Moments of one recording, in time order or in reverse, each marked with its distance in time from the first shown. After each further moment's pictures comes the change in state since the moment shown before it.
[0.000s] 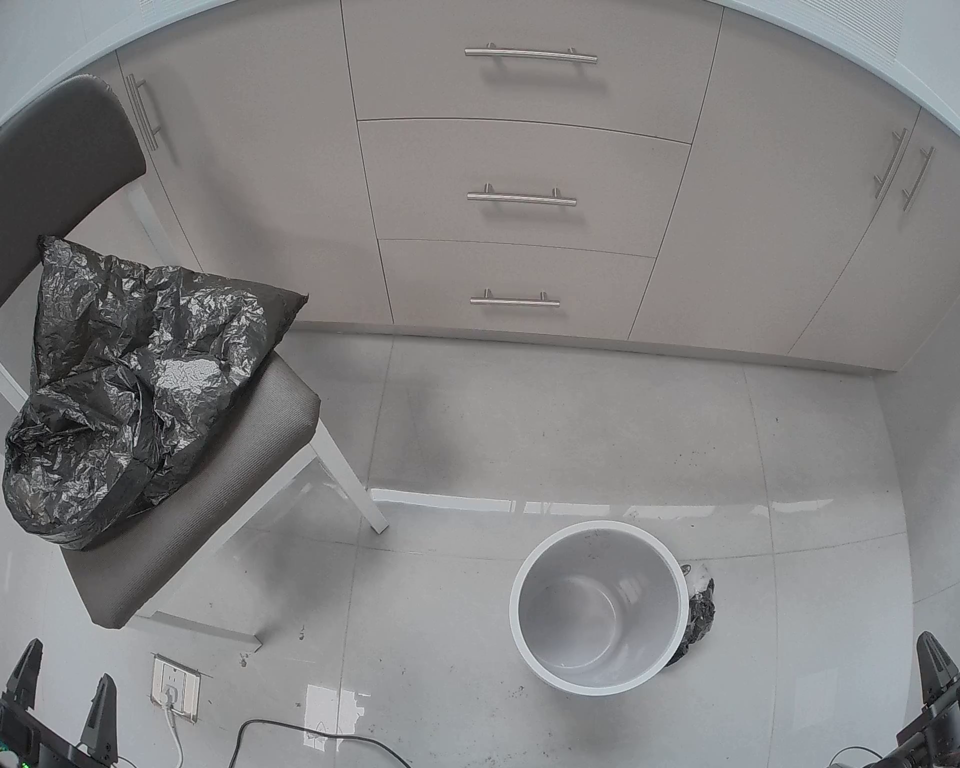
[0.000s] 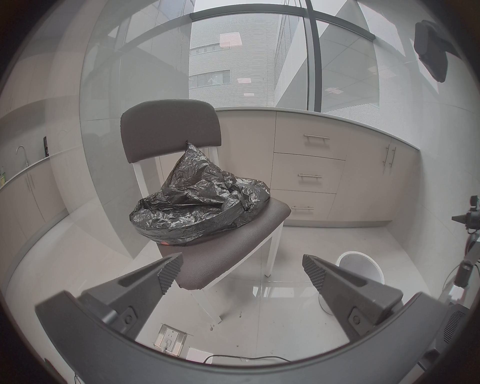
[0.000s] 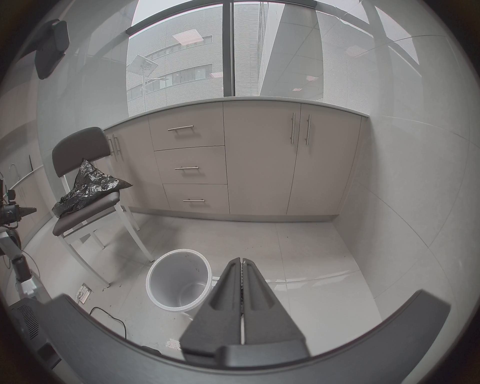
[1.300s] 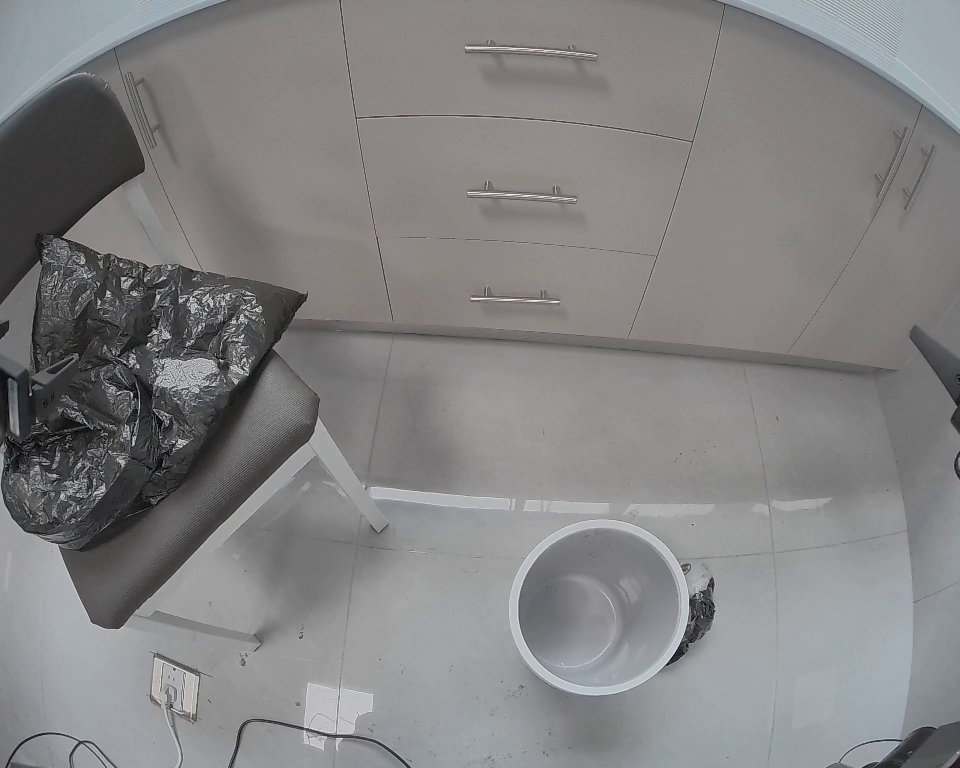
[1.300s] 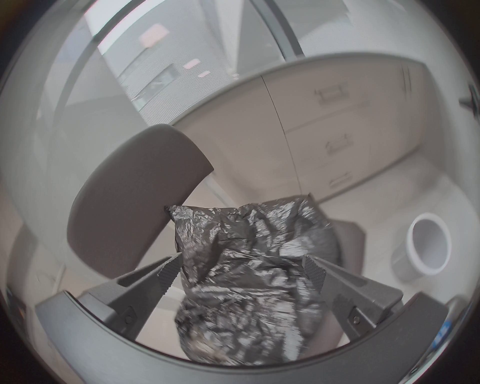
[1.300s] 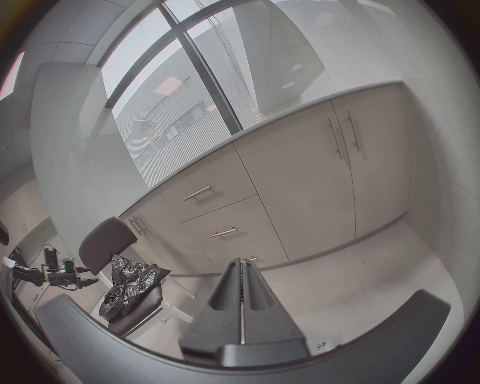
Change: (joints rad) left arm 0.178 1.076 -0.821 -0.113 -0.053 0.469; right arm 0.119 0.991 -0.462 -0.732 0.125 0.367
